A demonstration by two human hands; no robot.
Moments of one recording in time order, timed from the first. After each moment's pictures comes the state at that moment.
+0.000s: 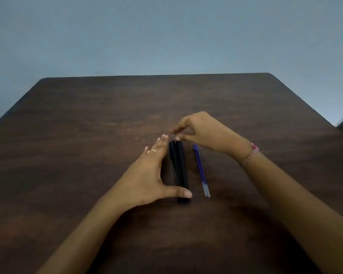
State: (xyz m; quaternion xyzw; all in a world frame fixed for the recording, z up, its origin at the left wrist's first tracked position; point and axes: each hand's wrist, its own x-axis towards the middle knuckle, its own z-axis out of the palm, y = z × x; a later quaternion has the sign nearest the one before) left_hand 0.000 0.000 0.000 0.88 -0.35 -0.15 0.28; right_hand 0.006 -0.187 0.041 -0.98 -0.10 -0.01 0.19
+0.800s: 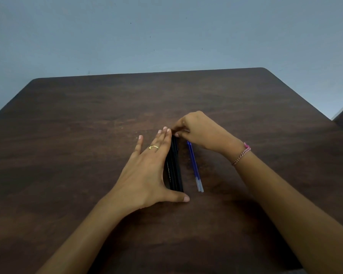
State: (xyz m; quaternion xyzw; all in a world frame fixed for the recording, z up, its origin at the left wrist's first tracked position) left_hand -0.012 -0.013 0.004 0.89 -0.42 -0.04 0.16; right_hand 0.004 -0.194 0.028 -0.98 -0.08 -0.02 0.17
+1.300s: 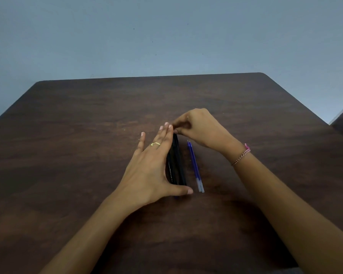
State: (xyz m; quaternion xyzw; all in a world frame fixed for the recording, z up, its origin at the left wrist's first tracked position) left_hand -0.013 -0.015 0.009 0.89 -0.42 0.00 0.19; right_hand 0.002 -0.191 0.033 -0.97 -0.04 -0.08 0.23
